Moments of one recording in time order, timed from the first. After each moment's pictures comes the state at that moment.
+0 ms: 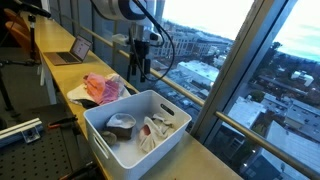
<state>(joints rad) 0.08 0.23 0.03 -1.93 -0.18 2.15 0.30</state>
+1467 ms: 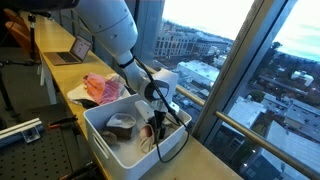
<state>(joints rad) -0.04 0.85 -0.07 -1.63 -0.15 2.36 0.20</state>
